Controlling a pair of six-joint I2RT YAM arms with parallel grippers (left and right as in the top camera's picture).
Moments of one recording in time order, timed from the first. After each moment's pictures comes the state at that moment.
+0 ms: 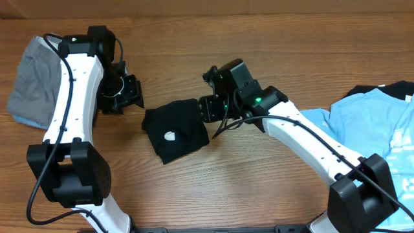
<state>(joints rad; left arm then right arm) 0.05 1.90 1.76 -1.50 0.19 -0.21 0.59 1.72 1.30 -0.49 -0.48 0.40</state>
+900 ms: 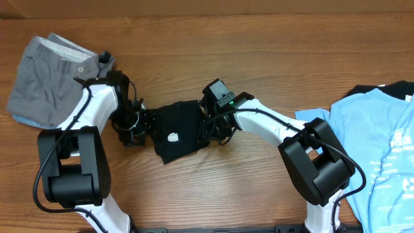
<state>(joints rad) 0.05 1.90 1.22 -1.09 0.39 -0.18 0.63 2.03 1.30 -0.59 -0.44 0.49</state>
